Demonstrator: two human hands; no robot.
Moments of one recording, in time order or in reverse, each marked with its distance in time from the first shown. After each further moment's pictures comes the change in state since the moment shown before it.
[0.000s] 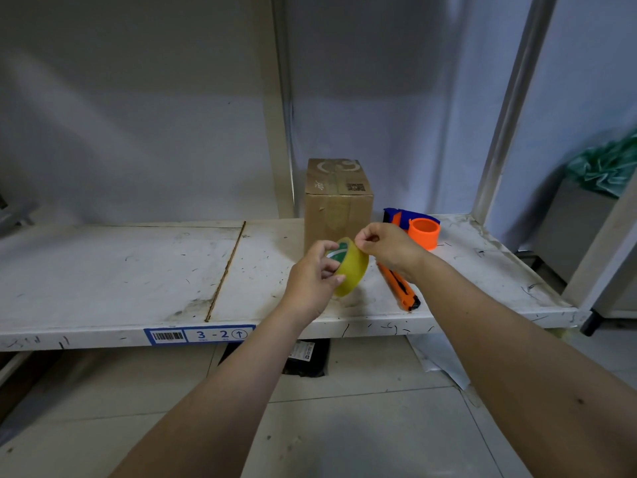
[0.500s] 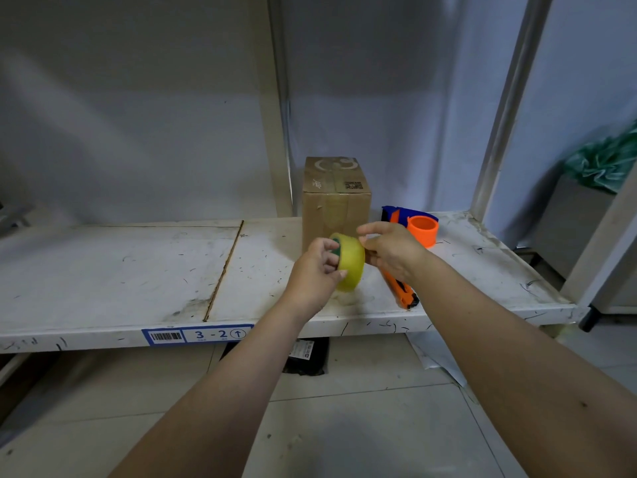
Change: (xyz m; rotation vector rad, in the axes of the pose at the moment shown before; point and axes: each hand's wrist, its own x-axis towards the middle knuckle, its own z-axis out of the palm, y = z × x) left_hand 0.009 0.001 0.004 -0.089 -0.029 -0.025; right_hand -0.005 -0.004 0.004 0.495 0.038 0.225
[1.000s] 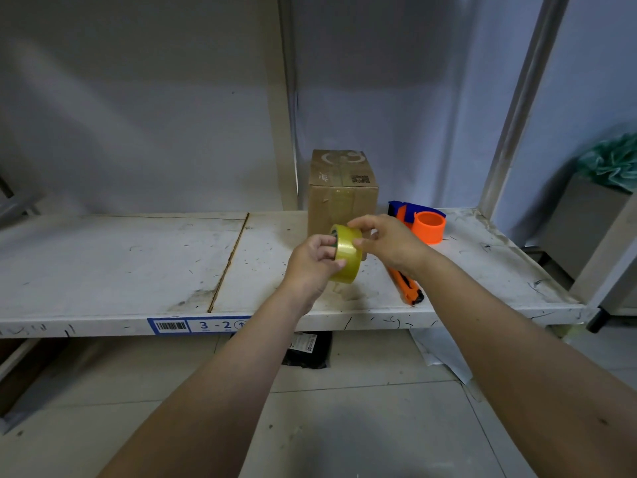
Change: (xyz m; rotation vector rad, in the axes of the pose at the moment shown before) left_hand 0.003 -0.002 -0.005 -0.264 0.052 -0.134; right_hand -0.010 -0.004 0.000 -0.604 -0.094 -0.330
